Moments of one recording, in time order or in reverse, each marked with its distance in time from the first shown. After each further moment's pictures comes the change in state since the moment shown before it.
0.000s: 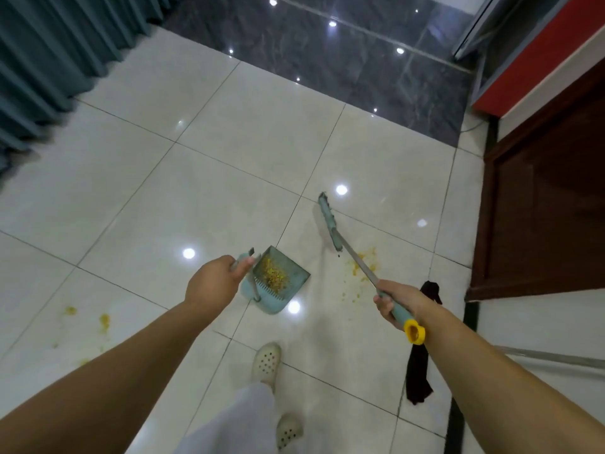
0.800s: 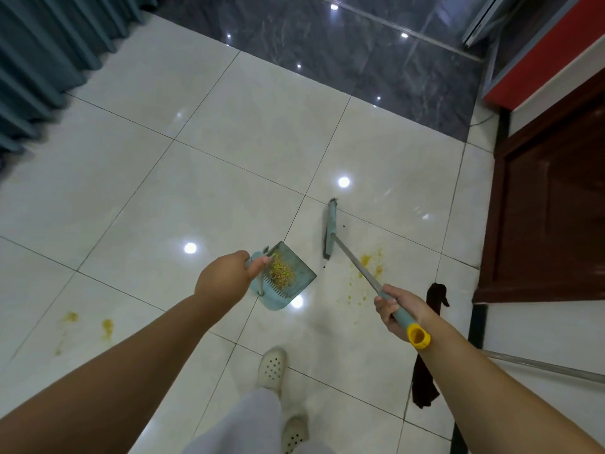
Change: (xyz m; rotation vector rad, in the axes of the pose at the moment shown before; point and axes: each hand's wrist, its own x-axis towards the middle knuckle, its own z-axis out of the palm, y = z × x) left_hand 0.060 0.010 -0.010 0.066 -0.026 0.107; right_hand 0.021 -0.024 0.033 0.283 -0.079 0.175
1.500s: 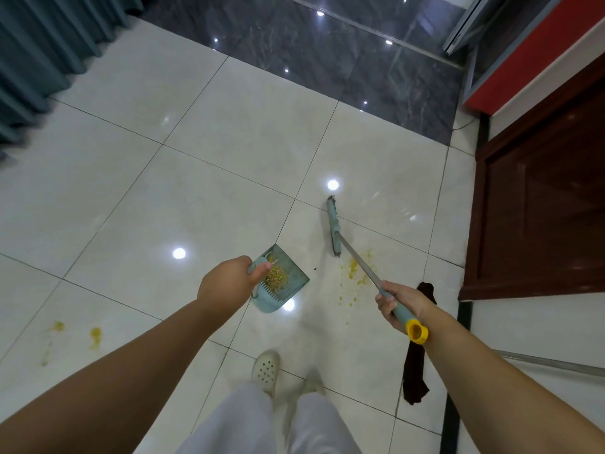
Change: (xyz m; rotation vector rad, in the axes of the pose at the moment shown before) left_hand -0.007 0.015 -0.002 -0.024 -0.049 -0.004; right_hand -0.013 -0.011 -0.005 -0.118 0.082 -0.136
